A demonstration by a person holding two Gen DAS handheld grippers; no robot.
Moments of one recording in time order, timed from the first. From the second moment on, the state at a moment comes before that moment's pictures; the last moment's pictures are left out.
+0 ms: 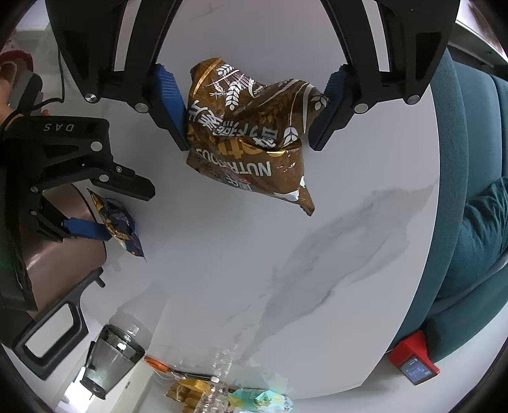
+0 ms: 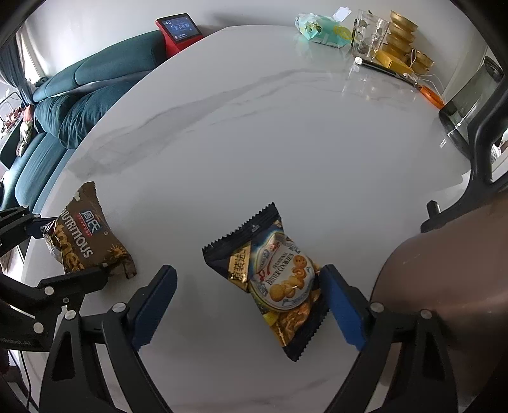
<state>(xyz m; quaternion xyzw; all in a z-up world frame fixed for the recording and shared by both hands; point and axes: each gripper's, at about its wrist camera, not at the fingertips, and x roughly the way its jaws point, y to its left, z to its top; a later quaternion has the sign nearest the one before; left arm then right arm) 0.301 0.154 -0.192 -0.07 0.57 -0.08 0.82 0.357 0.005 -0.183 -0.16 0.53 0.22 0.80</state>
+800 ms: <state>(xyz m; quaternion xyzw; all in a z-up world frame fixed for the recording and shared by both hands) 0.296 0.155 -0.187 -0.07 0.55 -0.07 0.83 0.355 0.006 -0.170 -0.21 0.50 0.20 0.81</state>
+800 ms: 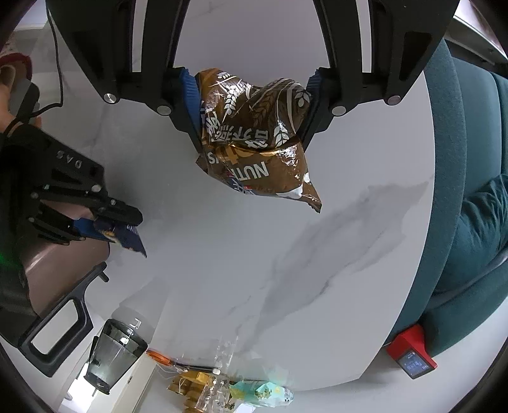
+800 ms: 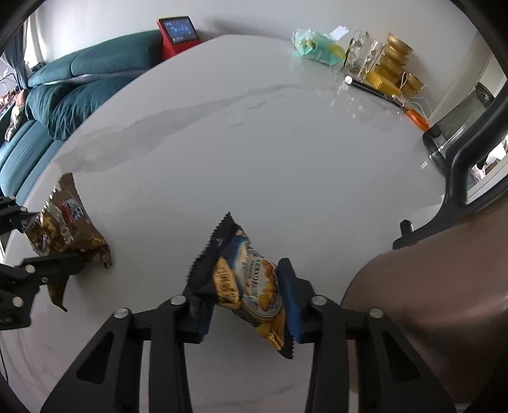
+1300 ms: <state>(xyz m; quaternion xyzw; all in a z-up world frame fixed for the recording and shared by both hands) 0.290 0.155 -0.182 -0.08 0.54 -0.08 0.83 0.351 -0.005 -0.165 -0.16 0.51 0.22 0.82</state>
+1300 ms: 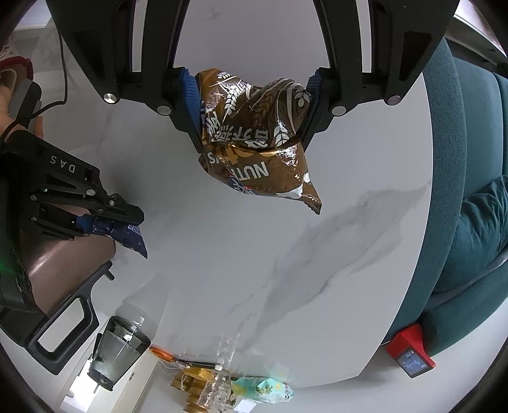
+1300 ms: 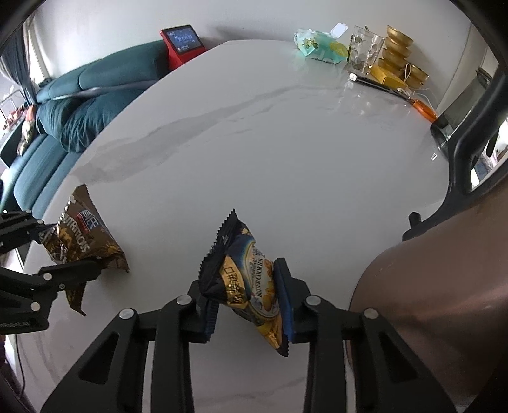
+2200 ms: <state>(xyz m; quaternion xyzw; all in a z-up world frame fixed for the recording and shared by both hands) 0.206 0.087 -0.138 -0.03 0.52 -0.07 0.85 0.243 -0.066 -0.102 -0.08 0.48 0.29 0.83</state>
